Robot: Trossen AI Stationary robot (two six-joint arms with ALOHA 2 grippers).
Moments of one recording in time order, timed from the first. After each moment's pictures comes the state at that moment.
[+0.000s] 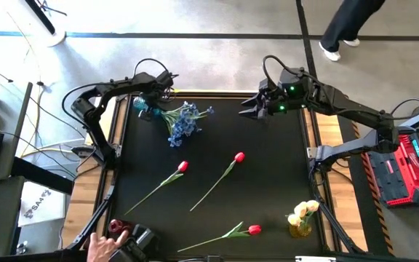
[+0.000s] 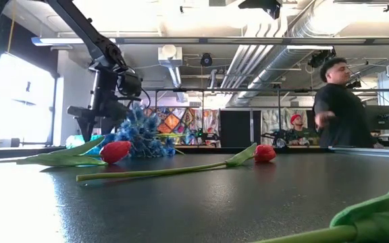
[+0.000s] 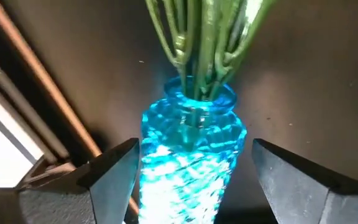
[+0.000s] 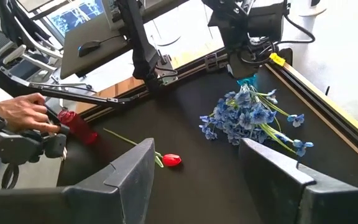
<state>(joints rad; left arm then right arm) 0.89 1.79 1.17 -0.92 -0.27 1.21 -0.32 1.22 1.39 -0.62 -0.24 0.25</state>
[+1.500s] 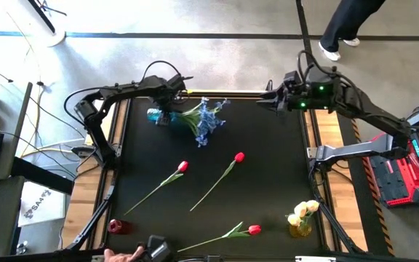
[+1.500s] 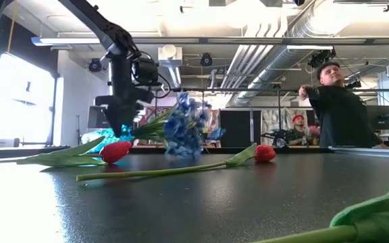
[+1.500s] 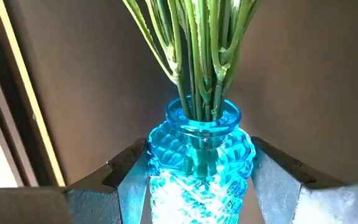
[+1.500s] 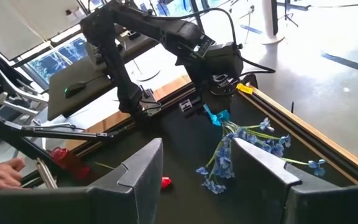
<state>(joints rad) 0.72 1.79 1.25 -0.92 -0.05 0.87 -0.33 1.05 1.39 -0.68 -0.10 0.34</state>
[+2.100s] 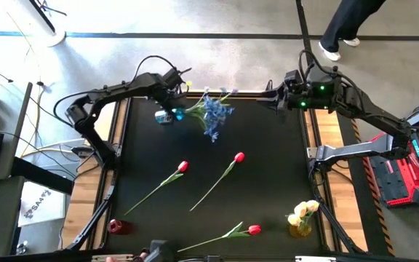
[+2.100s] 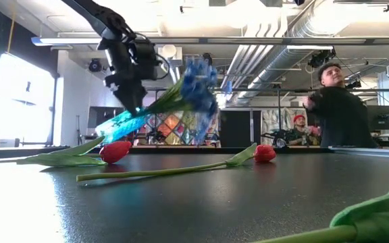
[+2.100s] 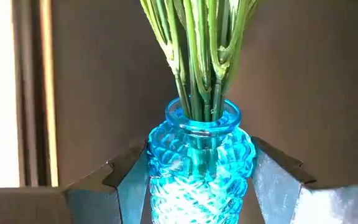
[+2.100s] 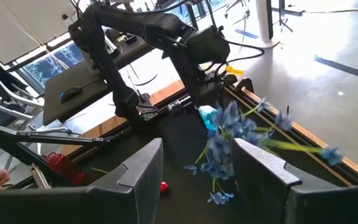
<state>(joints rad) 0.71 1.68 1.27 -0.88 0.16 0.76 -0.33 1.05 1.39 -0.67 -0.08 0.34</state>
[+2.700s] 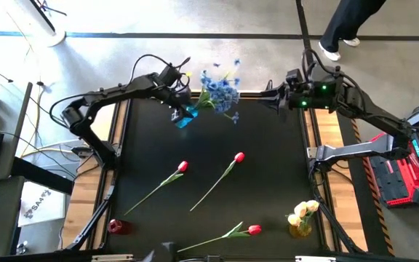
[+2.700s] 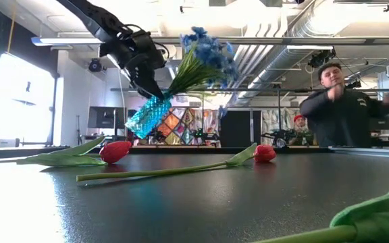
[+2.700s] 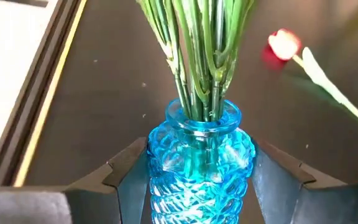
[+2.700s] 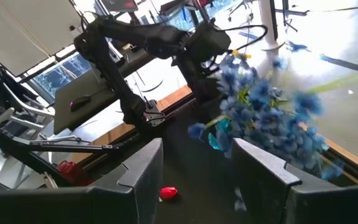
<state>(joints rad) 0.71 1.62 1.20 -0.56 0.47 0.46 -0.33 1.05 1.39 -0.65 -0.09 0.39</state>
